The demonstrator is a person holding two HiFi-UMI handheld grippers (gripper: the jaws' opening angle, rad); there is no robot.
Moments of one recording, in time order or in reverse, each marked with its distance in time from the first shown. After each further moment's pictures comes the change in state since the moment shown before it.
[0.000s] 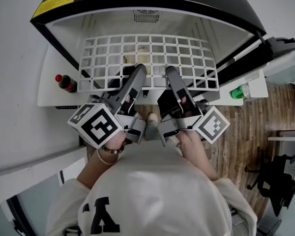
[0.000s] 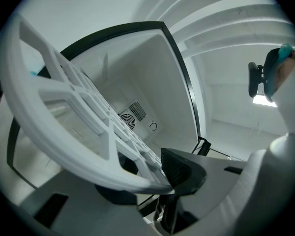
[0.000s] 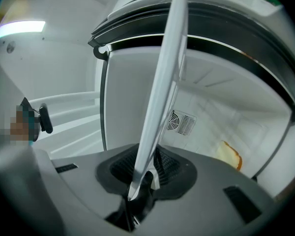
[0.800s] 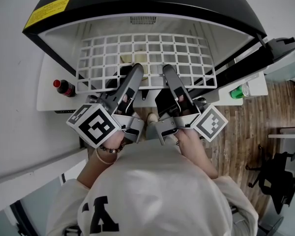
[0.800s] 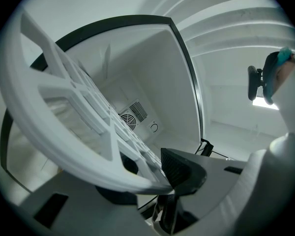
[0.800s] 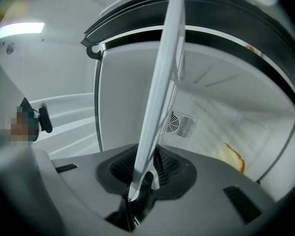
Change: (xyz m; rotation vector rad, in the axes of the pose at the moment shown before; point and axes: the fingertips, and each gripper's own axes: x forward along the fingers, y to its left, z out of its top) left arm 0.013 0.008 0.005 -0.011 0.000 -0.017; right arm 0.012 -0.009 0.006 0.010 -0.013 0.000
